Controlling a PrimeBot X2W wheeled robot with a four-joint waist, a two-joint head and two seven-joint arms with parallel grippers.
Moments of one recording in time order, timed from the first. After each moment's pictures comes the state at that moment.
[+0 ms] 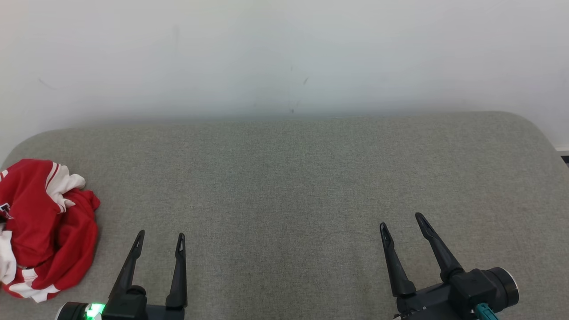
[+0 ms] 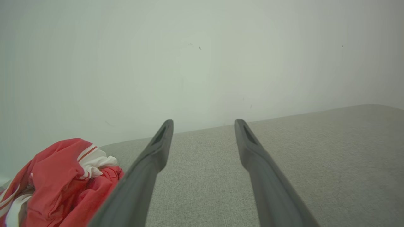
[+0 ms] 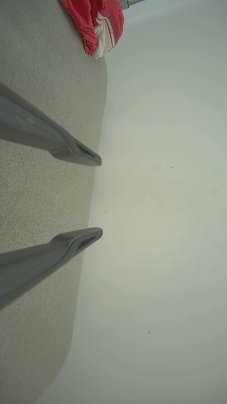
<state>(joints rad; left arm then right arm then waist) -0.02 0.08 -0.07 0.08 0.00 -0.05 -0.26 -0.03 -0.05 0.14 0.09 0.00 0.13 -0.26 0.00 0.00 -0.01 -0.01</state>
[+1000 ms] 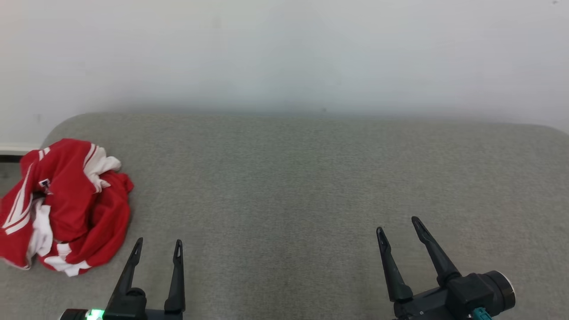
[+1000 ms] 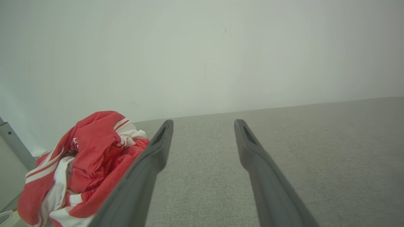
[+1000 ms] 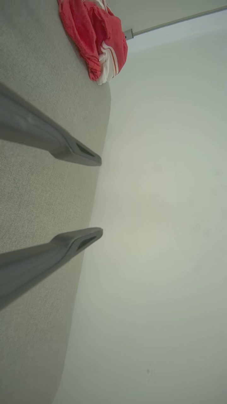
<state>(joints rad) -0.02 0.08 -0.07 0.14 -0.01 -0.04 -0.26 -0.02 -0.05 0.15 0.08 0.00 0.13 -0.26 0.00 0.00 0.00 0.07</state>
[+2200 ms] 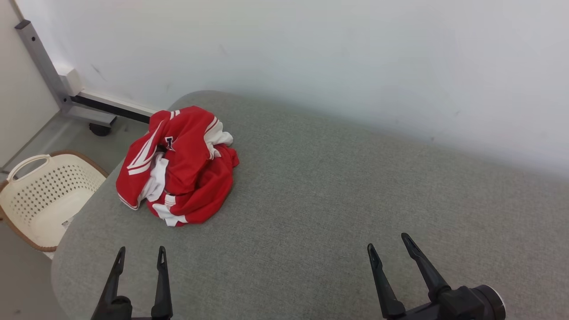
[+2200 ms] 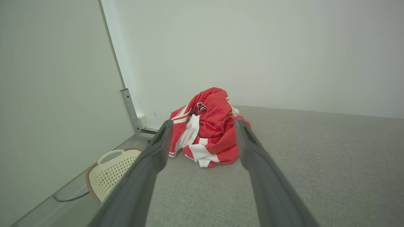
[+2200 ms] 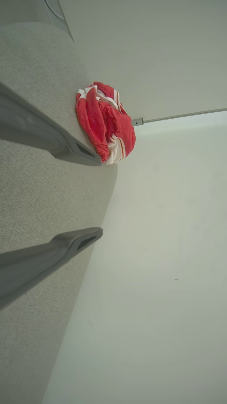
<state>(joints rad) 0.01 0.08 -0.03 0.12 -0.02 0.00 -0.26 0.02 -0.05 0.20 0.10 0.03 0.13 -0.26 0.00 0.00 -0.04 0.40</state>
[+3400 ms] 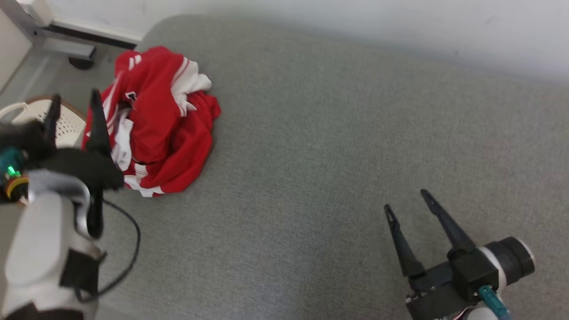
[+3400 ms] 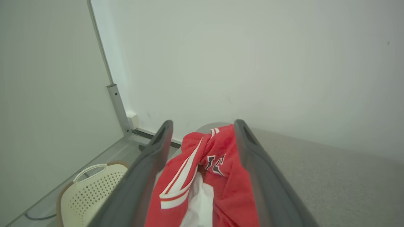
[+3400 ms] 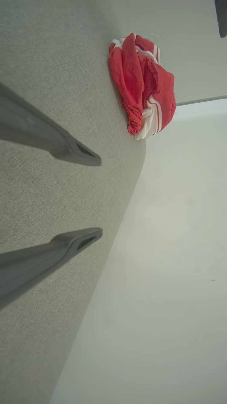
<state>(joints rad) -0.74 0.19 0.08 0.67 -0.26 -0.12 -0.18 -0.11 -0.15 0.17 0.09 -0.08 0.13 -0.26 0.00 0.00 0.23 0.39</state>
